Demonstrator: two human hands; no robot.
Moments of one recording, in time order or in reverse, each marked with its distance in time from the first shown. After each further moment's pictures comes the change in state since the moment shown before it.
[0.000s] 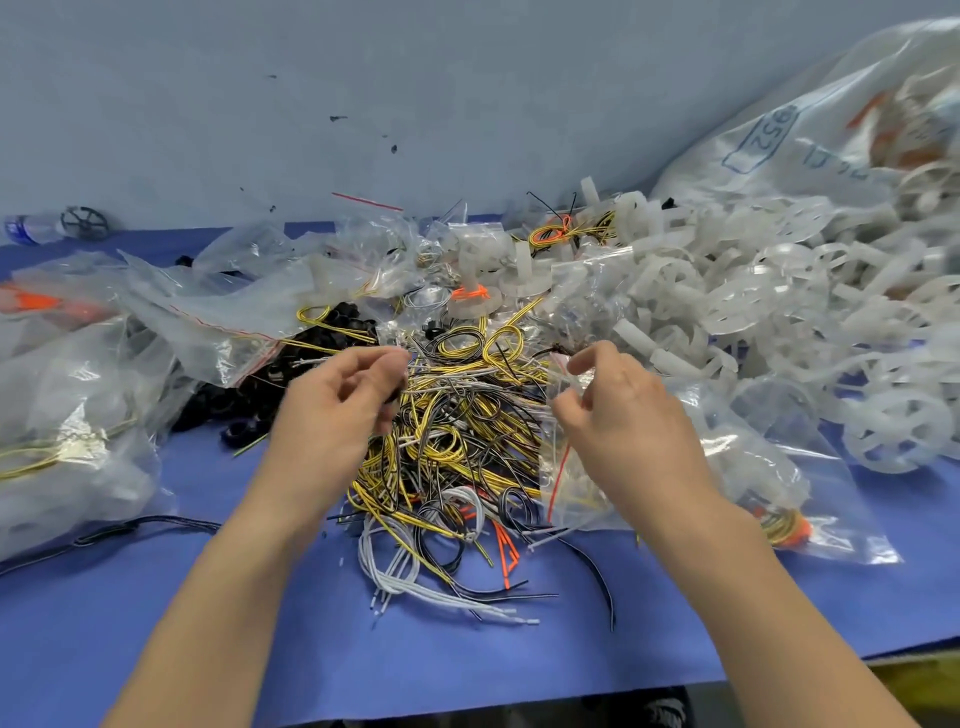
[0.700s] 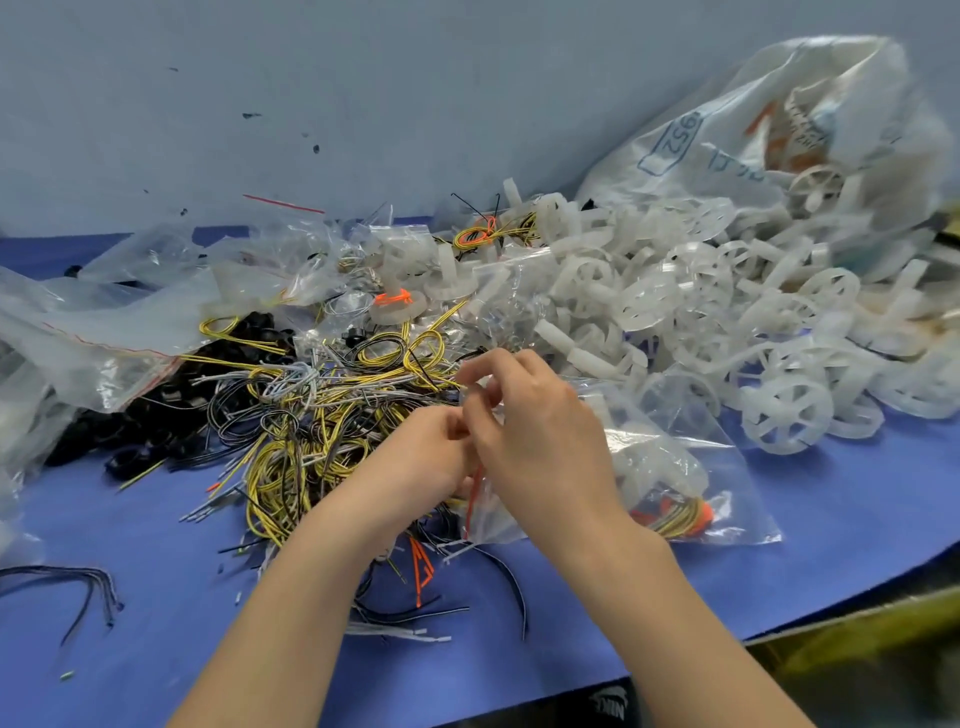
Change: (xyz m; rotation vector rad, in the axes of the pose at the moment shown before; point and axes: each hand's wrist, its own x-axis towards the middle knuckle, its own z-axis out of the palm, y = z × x) left_hand -0.006 0.004 0.114 0.095 -0.554 -0.243; right_hand -0.012 0.000 -0.004 0.168 0.119 -0.094
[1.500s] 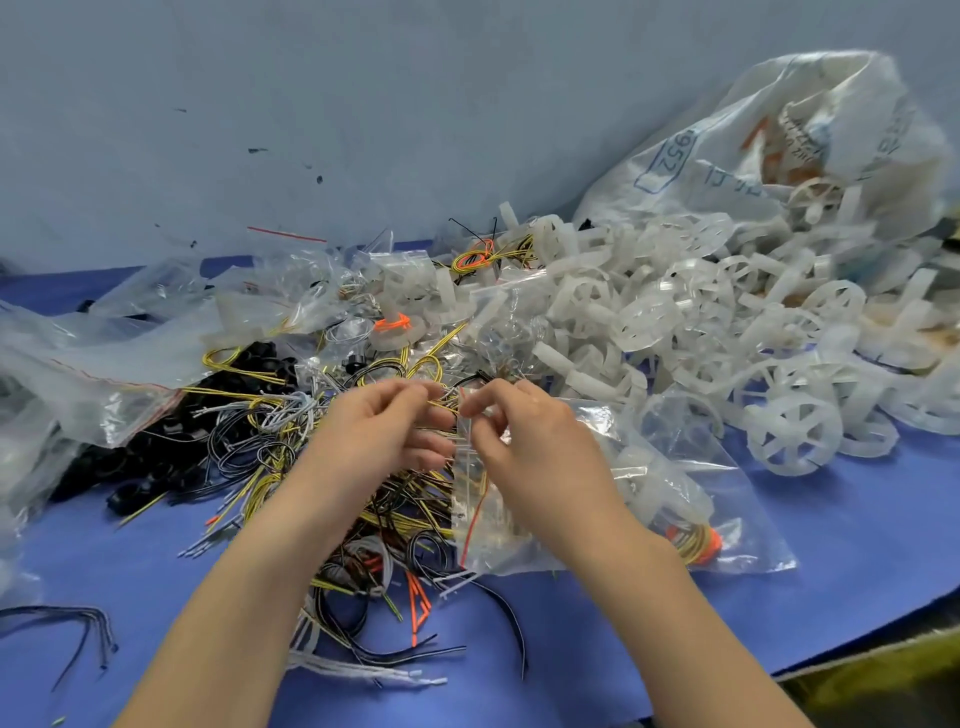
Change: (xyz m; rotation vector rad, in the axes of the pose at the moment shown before) left_hand 0.008 0.010 -0.035 -0.226 0.289 0.077; right_hand 0.015 0.019 -0.001 0.055 -0.160 0.026
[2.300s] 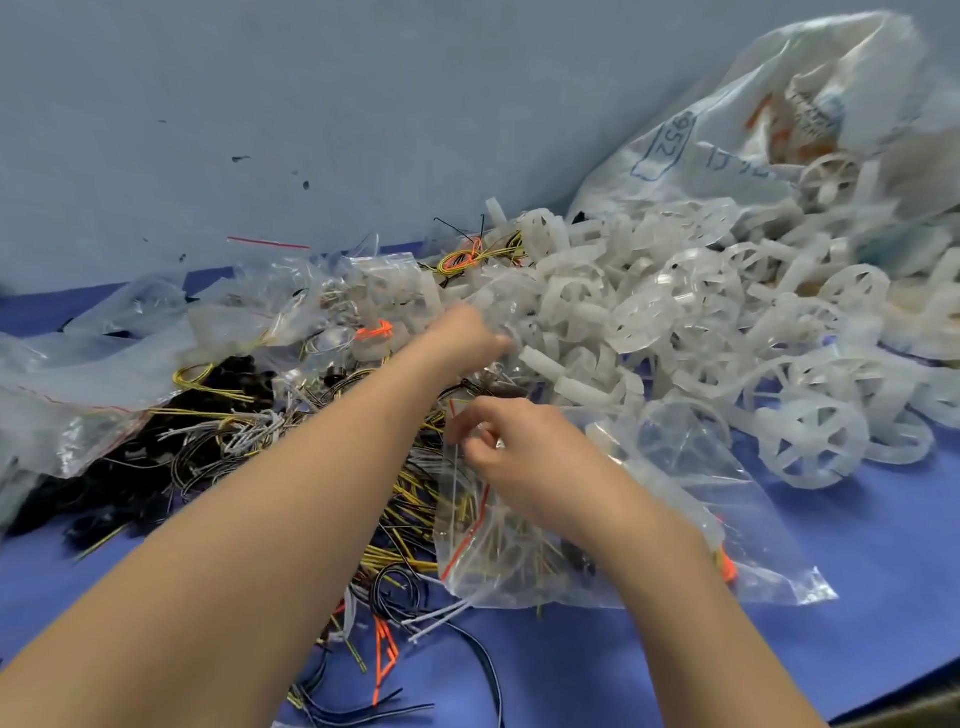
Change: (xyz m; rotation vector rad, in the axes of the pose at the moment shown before) left_hand 0.142 0.025 0.087 1.078 -0.111 -0.019; right_hand 0.026 0.025 -0.017 0.065 -0.313 0.016
